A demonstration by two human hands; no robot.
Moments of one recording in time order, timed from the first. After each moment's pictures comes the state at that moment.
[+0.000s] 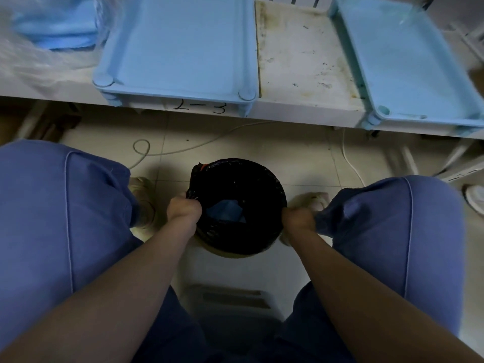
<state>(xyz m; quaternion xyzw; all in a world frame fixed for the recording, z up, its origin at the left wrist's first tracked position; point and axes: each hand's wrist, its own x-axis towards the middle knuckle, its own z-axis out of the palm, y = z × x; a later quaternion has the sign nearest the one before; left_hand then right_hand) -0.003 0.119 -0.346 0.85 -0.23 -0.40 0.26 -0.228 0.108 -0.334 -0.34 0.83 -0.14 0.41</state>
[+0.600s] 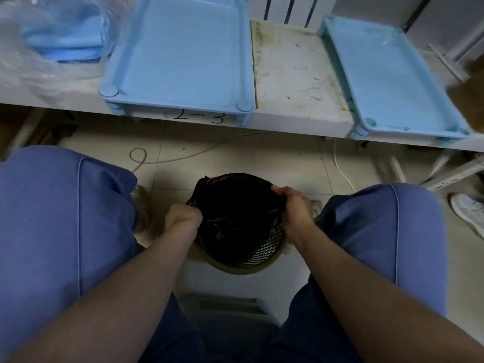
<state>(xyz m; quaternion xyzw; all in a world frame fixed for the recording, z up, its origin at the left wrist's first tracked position) -0.003 0.120 -0.338 0.86 -0.23 -0.41 0.19 -0.214 0.098 -0.285 -0.18 0.65 -0.43 0.59</state>
